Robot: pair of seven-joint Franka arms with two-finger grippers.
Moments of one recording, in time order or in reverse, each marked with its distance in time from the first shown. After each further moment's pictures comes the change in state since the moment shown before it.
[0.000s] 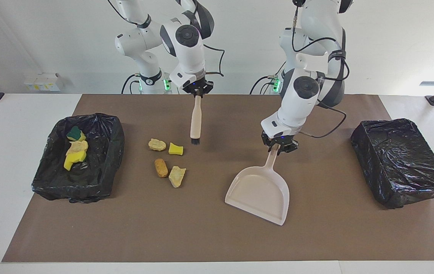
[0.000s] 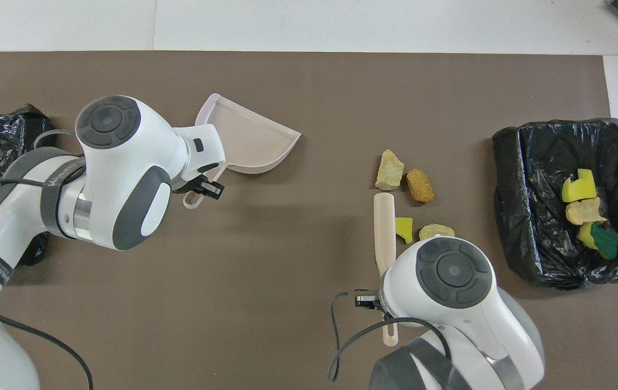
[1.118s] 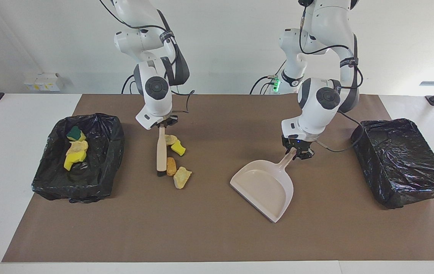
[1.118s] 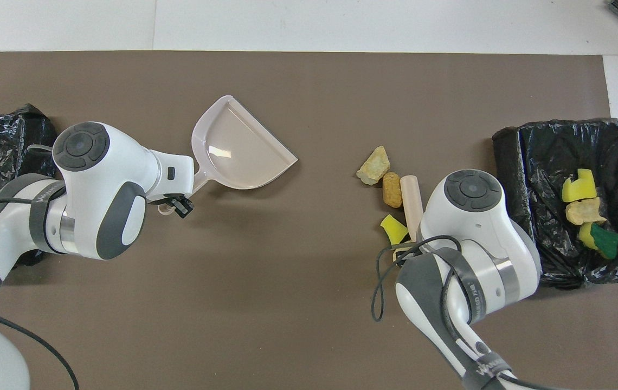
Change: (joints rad) left arm 0.066 -0.009 -0.005 -0.203 0.000 0.201 0.364; right arm -0.155 0.229 0.017 0.027 0.047 0.062 -0.241
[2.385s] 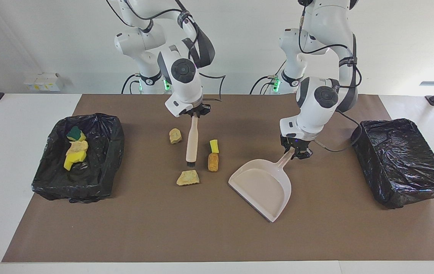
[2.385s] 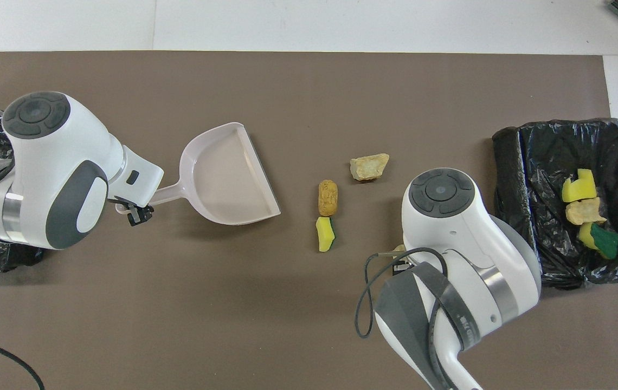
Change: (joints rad) left arm 0.042 -0.053 -0.005 0.116 0.114 -0.308 0.461; right arm 0.070 -0.071 -0.013 0.089 -0.154 -0.280 0.214
